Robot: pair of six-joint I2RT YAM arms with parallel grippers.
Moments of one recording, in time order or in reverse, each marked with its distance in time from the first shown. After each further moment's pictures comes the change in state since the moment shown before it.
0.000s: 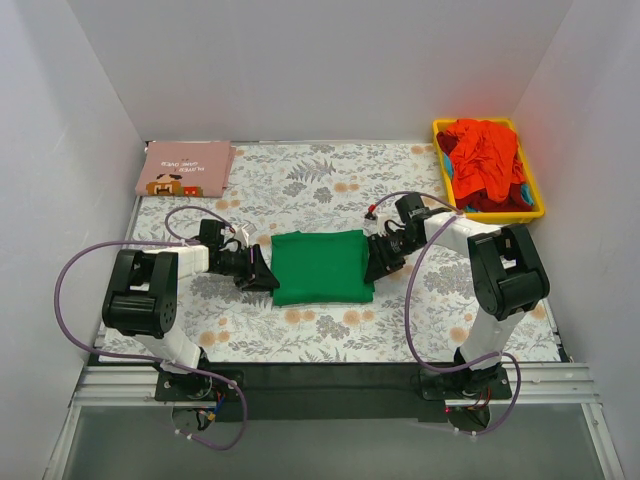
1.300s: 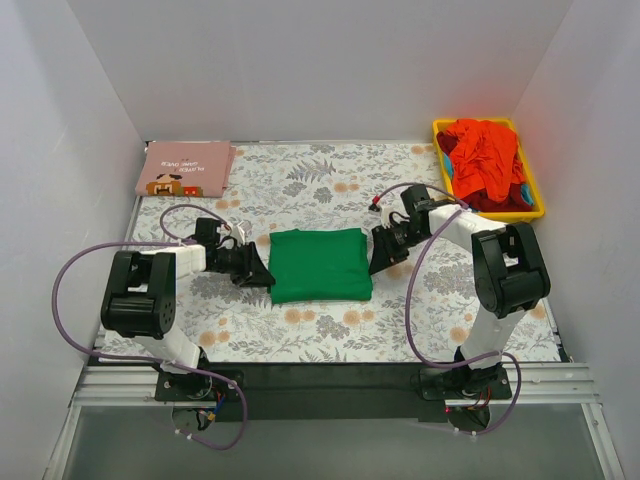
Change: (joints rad) left arm 0.033 -0.006 0.001 0.018 -0.025 0.009; right arm -0.044 0.011 0.060 -0.068 -0.003 -0.061
